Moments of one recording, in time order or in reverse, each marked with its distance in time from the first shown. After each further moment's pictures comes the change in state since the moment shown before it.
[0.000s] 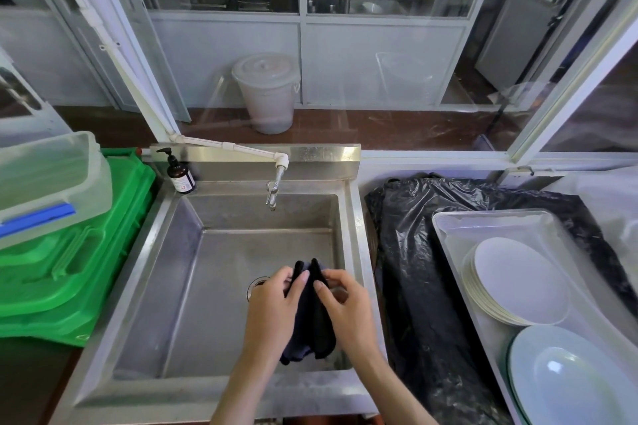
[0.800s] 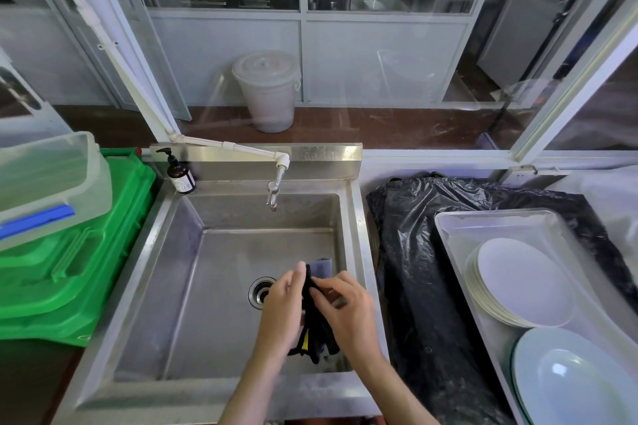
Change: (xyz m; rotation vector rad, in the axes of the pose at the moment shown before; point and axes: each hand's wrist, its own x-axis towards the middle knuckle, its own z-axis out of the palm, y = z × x) left_hand 0.004 0.012 0.010 -0.387 -0.162 -0.330; right_hand 0.007 0.009 0.002 -0.198 0.005 -0.300
